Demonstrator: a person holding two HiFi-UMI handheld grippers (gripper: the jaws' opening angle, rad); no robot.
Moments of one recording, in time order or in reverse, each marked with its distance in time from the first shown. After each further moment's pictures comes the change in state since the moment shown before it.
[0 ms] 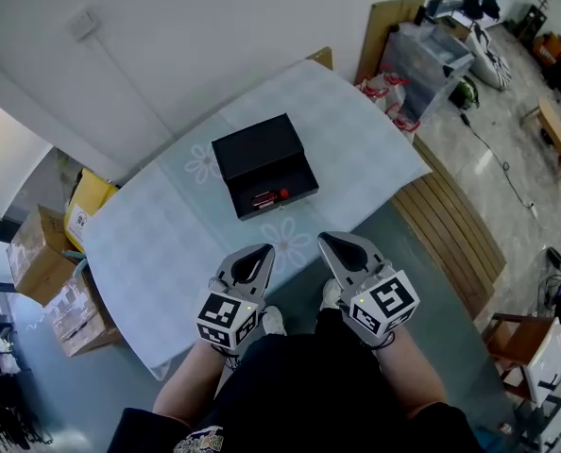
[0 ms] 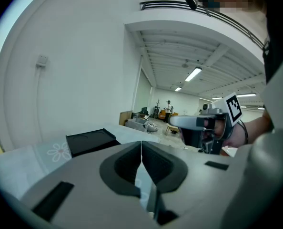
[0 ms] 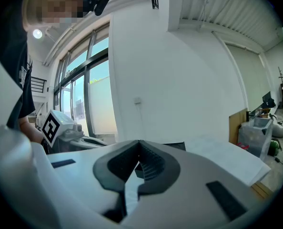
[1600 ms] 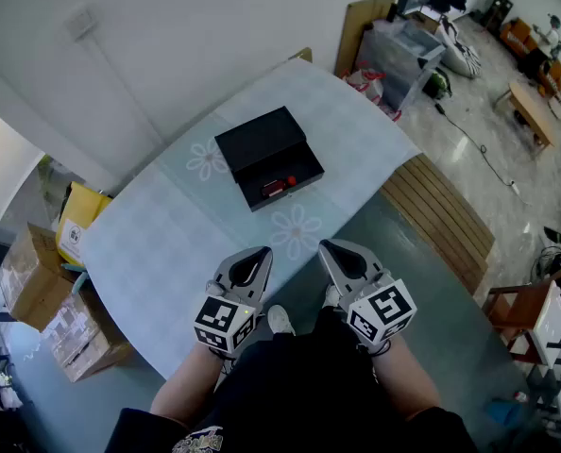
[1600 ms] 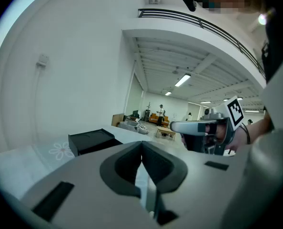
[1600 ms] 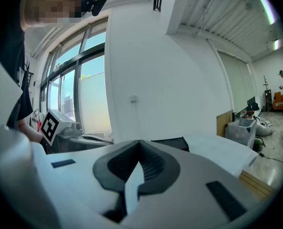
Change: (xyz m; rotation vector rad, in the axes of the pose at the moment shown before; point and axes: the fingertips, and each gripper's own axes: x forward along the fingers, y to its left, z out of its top) left arm -0.070 0.022 -0.018 0.014 -0.042 -0.131; right arm 0.002 0.082 -0.021 0.013 0.010 -0.171
